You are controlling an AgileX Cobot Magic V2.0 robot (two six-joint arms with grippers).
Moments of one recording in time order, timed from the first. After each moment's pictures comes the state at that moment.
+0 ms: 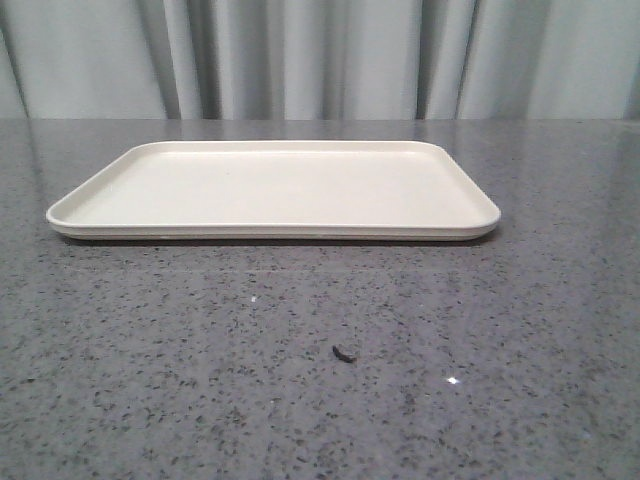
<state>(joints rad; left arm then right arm) 0.03 0.00 0.01 0.05 0.06 -0.05 -0.04 -0.01 0.03 0.07 0.20 0.16</state>
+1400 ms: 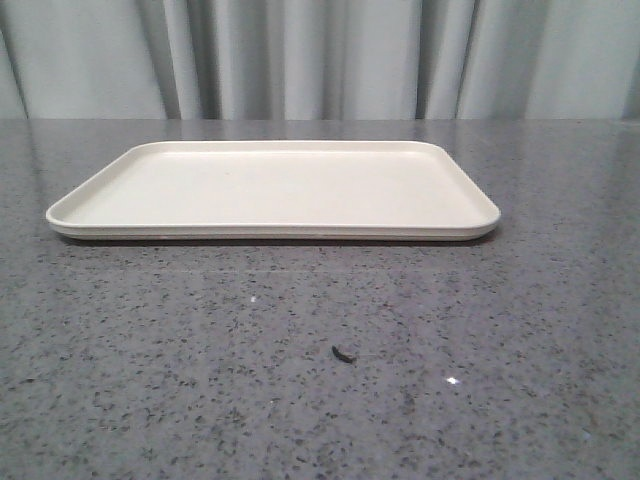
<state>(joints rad) 0.03 0.00 0.01 0.06 0.04 -0.05 -0.04 -0.01 0.03 0.07 0.20 0.16</state>
